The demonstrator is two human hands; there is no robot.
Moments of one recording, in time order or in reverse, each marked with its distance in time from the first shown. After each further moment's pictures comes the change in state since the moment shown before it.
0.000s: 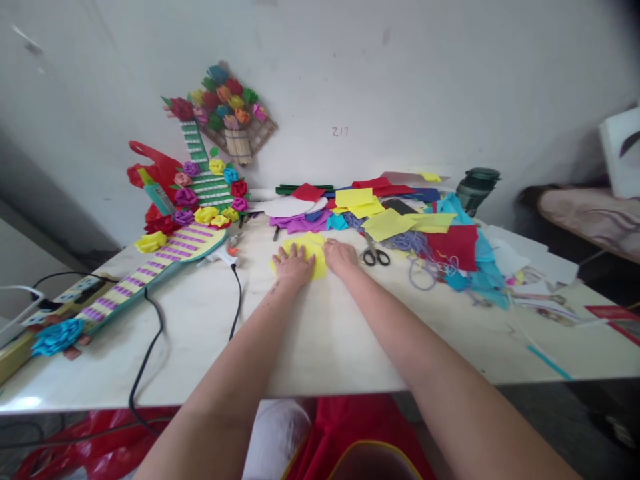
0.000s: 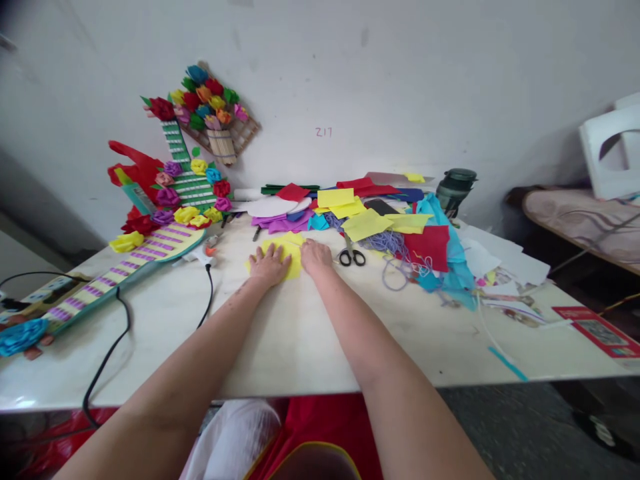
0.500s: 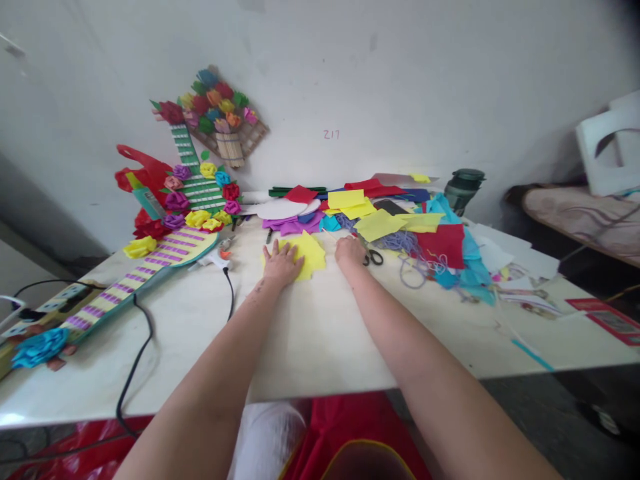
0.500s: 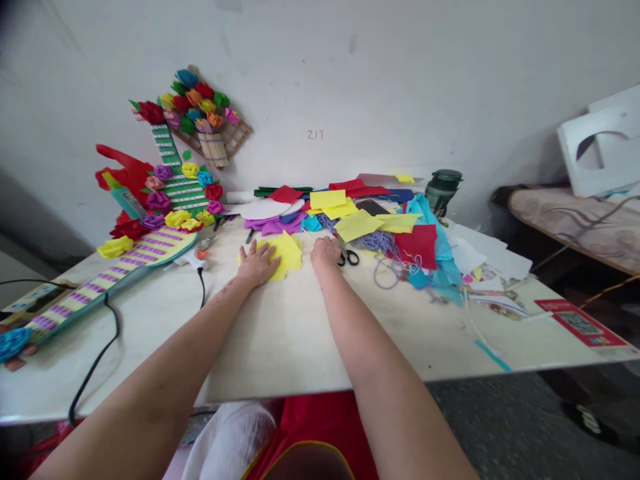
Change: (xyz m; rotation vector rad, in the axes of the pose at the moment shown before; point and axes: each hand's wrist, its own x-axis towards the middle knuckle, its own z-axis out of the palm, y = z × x) left_hand 0.013 -0.025 -0.001 0.077 0.091 0.236; right_hand 0.002 0.033 -0.007 0.078 0.047 0.350
